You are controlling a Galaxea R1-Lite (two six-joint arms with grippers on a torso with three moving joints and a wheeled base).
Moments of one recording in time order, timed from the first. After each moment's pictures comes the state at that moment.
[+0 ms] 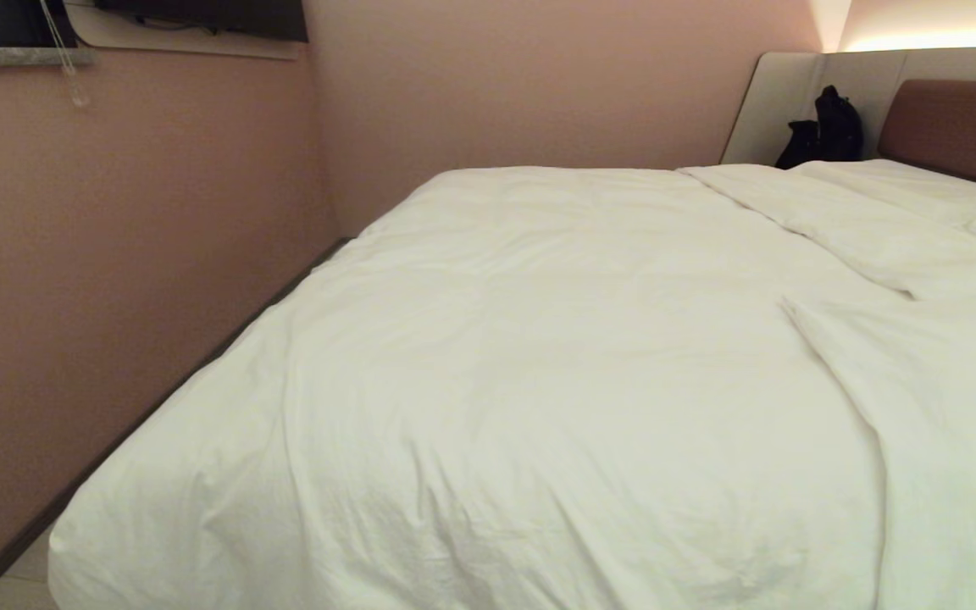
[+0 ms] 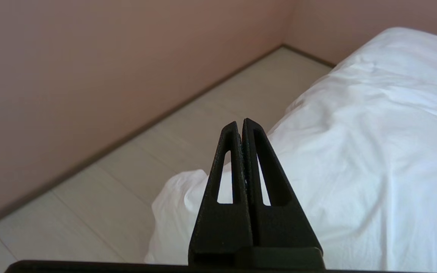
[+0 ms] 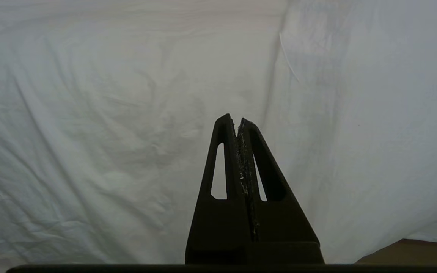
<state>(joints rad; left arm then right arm) 1.07 0.87 -0.45 -0.42 -0.60 -0.16 0.01 0.00 -0.01 0.02 0.01 -0.02</state>
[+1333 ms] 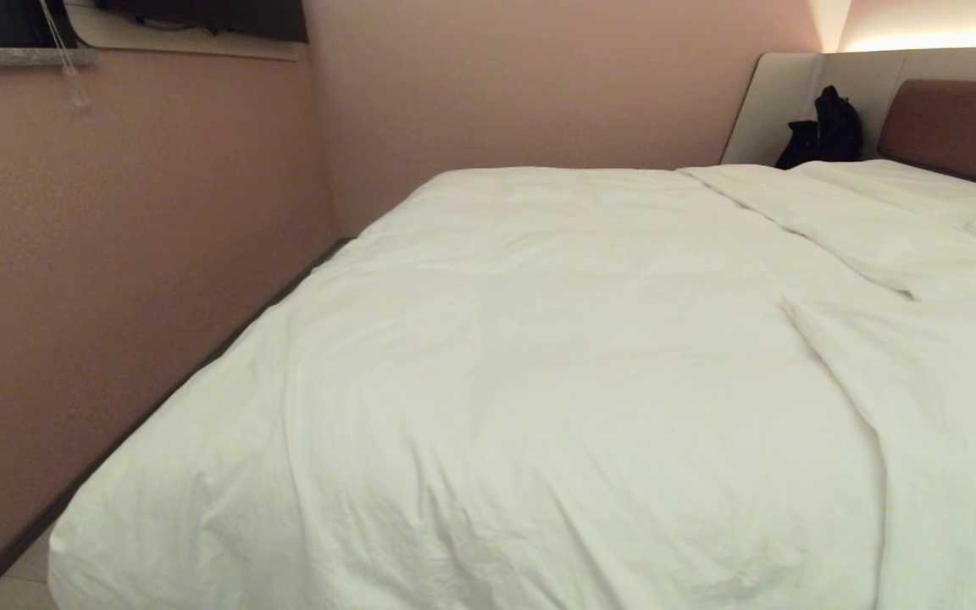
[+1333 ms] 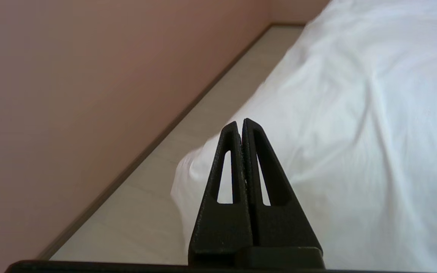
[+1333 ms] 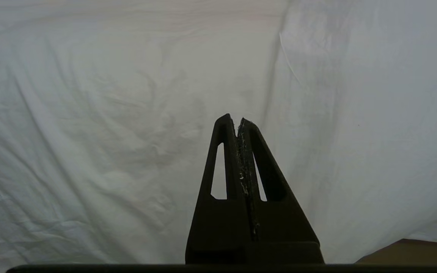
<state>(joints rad) -0.01 0.46 -0.24 -0.22 0.37 0.11 0.01 0.00 -0.01 0.02 0.01 -0.02</state>
